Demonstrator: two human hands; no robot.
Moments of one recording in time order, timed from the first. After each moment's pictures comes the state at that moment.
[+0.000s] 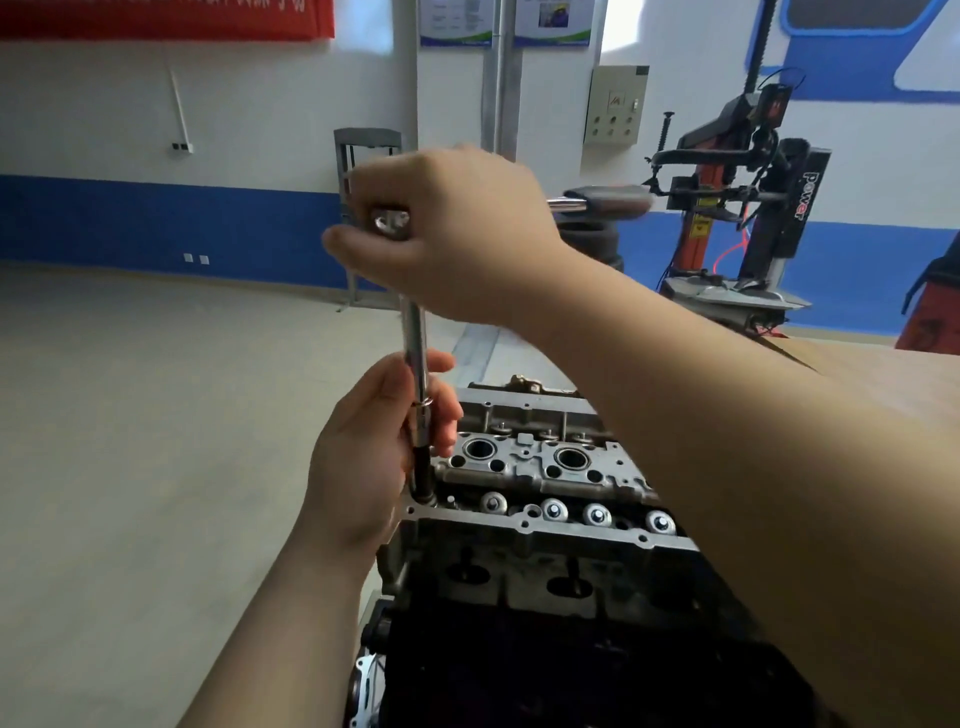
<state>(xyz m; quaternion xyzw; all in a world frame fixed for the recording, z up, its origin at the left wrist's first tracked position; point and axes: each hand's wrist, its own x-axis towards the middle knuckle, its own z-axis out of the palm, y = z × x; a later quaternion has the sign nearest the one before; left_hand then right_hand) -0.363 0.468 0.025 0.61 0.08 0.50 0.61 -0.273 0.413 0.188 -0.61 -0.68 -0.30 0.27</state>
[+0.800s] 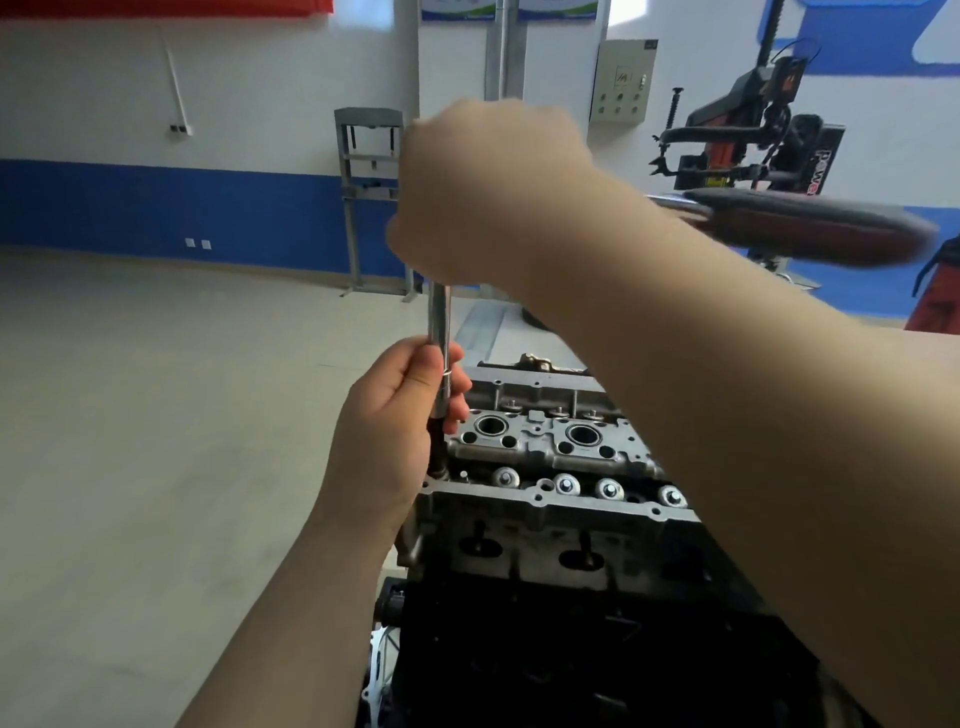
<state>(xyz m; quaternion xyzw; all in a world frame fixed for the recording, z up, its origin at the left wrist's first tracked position) -0.363 0.462 0.026 0.62 0.16 0.51 0.58 -0.288 0.407 0.204 -0.72 -0.59 -0.35 0.11</state>
